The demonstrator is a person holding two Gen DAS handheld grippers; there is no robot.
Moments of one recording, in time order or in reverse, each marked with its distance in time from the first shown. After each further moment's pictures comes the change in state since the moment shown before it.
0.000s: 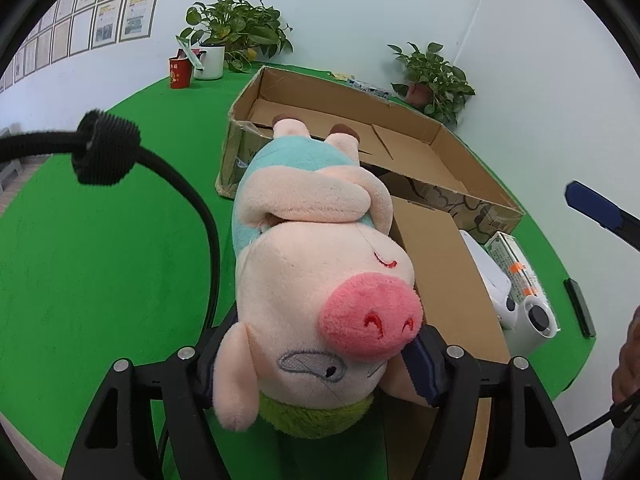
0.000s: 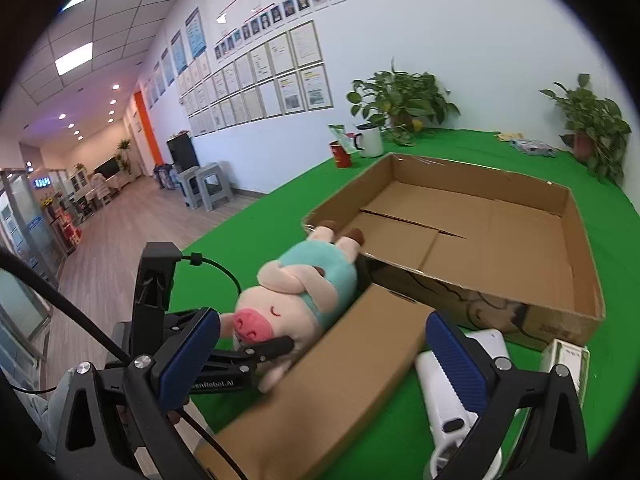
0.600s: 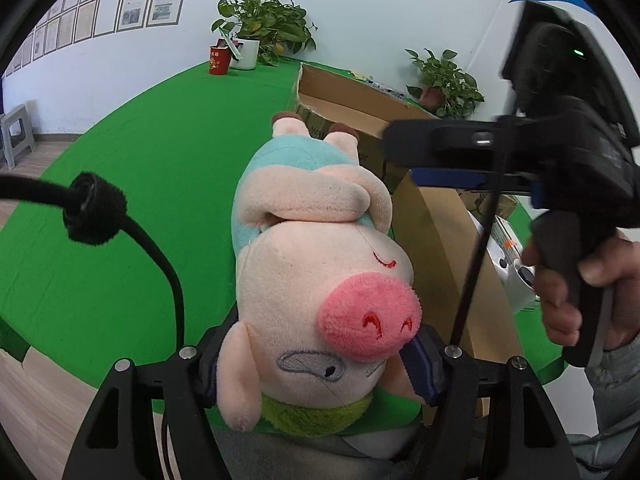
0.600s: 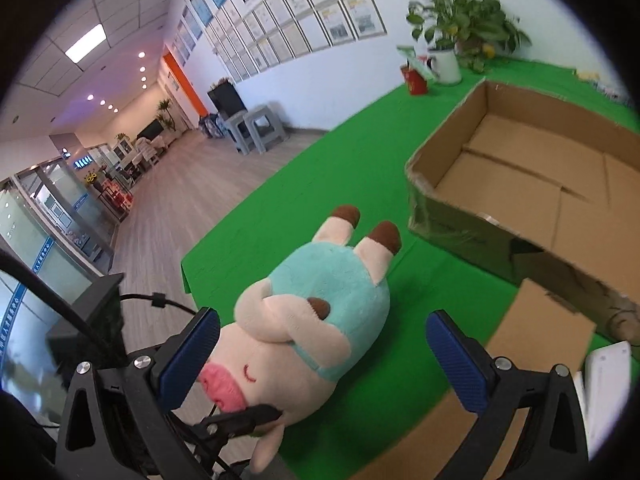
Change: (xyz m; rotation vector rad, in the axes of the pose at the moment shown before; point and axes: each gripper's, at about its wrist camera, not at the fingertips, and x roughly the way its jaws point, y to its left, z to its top) left arm -0.084 0.045 -0.050 -0.057 0.011 0.022; right arm 0.119 0.036 0.012 0.076 0.308 0.220
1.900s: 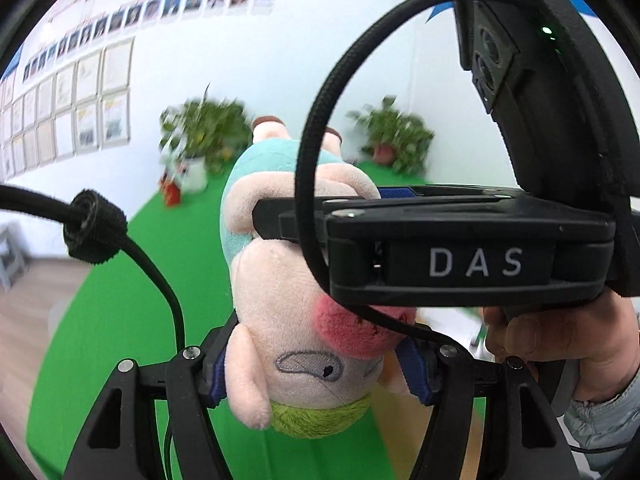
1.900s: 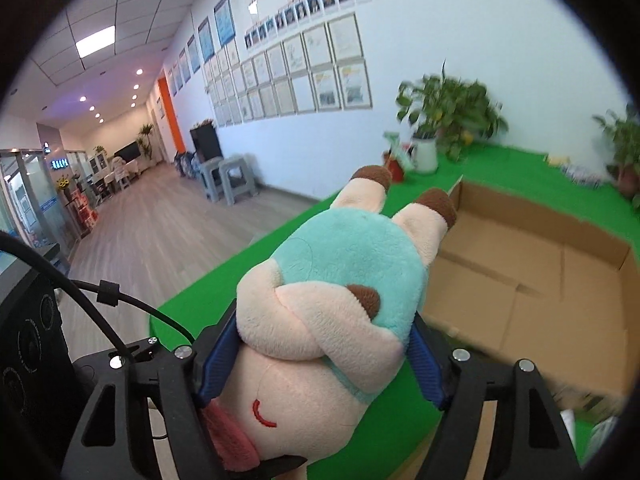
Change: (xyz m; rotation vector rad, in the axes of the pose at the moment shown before) left arm -0.049 -0.105 0.080 0.296 -0.296 -0.016; right arm -0.060 0.029 0.063 -0.173 -0.342 -0.224
